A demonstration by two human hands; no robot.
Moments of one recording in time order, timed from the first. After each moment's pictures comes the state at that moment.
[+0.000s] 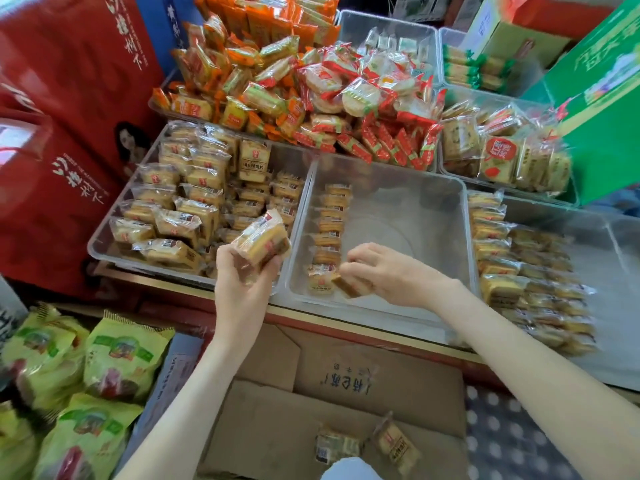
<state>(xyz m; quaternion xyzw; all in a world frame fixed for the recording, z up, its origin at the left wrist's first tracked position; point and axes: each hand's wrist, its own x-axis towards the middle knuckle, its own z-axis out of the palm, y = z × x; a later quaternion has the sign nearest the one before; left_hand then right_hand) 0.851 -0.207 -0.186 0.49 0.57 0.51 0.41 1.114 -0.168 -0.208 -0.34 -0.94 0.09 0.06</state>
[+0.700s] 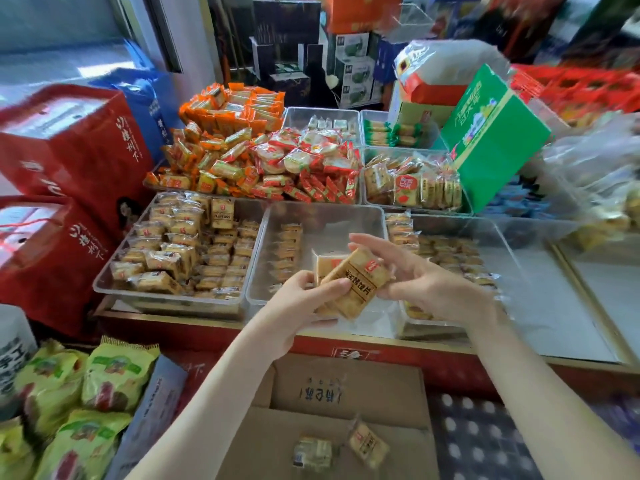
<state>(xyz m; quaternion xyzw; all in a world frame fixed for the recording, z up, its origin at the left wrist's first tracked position) 0.957 -0.295 -0.063 0.48 0.48 0.23 0.70 1.178 -0.317 -0.045 -0.43 -0.61 0.60 0.29</state>
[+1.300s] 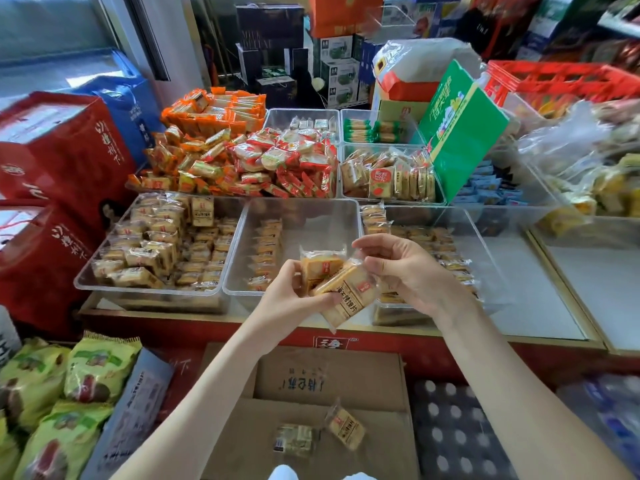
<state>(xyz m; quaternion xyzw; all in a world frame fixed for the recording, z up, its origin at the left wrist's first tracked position) 0.990 -0.332 -0.074 0.58 0.47 0.28 0.59 1.196 -0.354 -0.047 -0.46 -0.38 0.63 0.49</state>
